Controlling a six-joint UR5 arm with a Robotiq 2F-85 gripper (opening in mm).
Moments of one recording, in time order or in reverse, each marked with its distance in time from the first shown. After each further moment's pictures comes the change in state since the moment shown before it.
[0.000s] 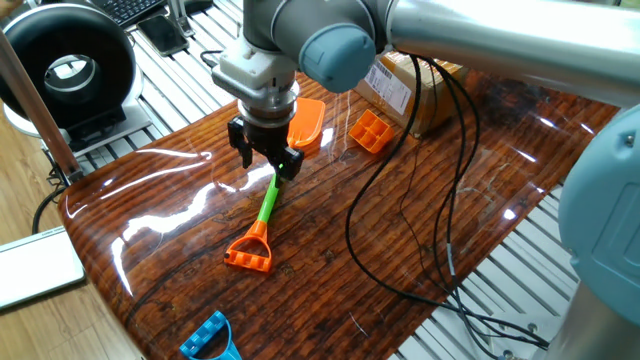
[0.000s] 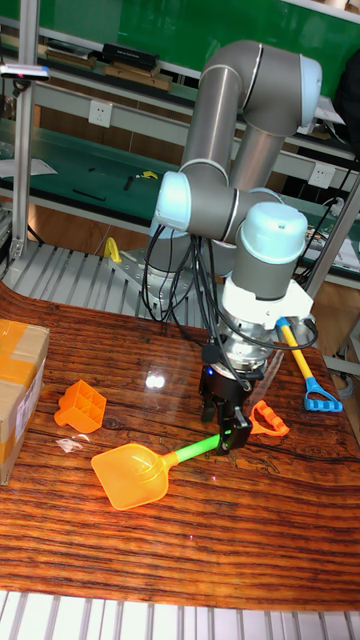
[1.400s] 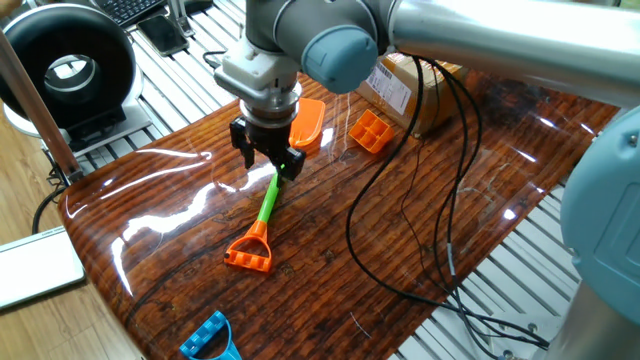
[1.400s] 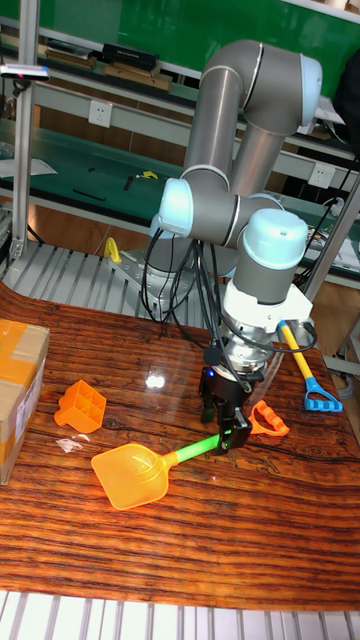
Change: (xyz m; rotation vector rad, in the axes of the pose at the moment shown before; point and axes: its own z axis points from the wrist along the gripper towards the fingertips) arm -0.007 0.007 0.013 -0.004 0.010 -0.016
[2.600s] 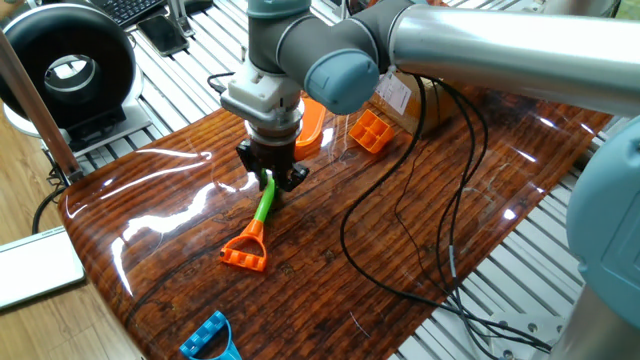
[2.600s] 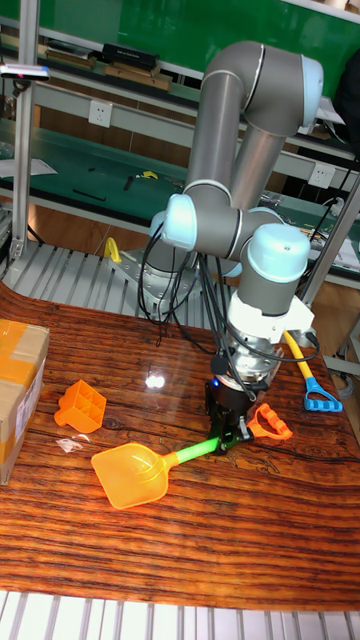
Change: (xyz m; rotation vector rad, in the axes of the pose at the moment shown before) arm -0.010 0.001 0.020 0.009 0.001 -0.013
